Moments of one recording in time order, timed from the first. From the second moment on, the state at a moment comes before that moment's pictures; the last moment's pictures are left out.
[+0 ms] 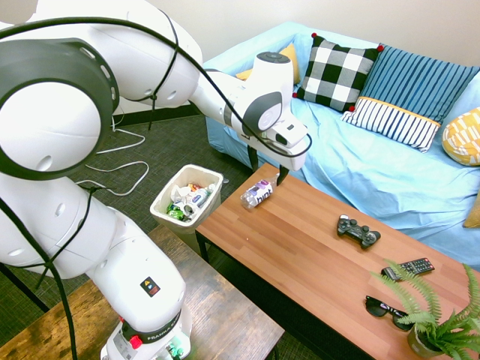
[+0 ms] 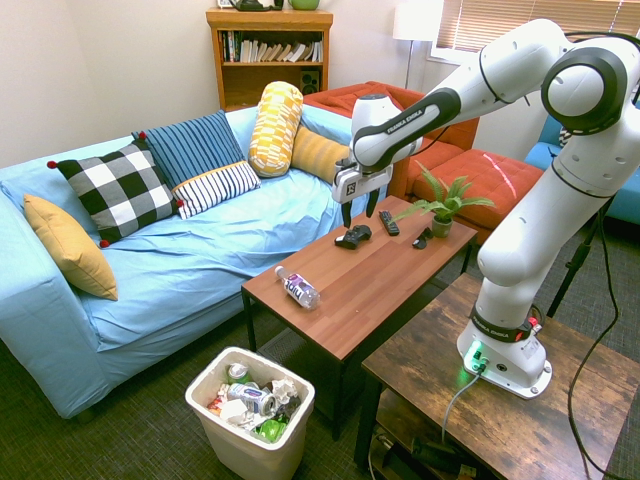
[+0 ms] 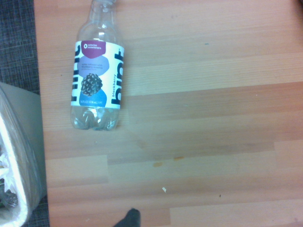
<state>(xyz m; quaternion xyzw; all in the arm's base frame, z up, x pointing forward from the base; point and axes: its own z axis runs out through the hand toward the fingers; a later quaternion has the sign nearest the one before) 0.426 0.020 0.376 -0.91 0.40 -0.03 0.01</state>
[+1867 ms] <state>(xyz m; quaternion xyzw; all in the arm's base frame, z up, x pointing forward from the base) 0.581 0.140 0.135 -0.90 0.43 0.00 -0.04</state>
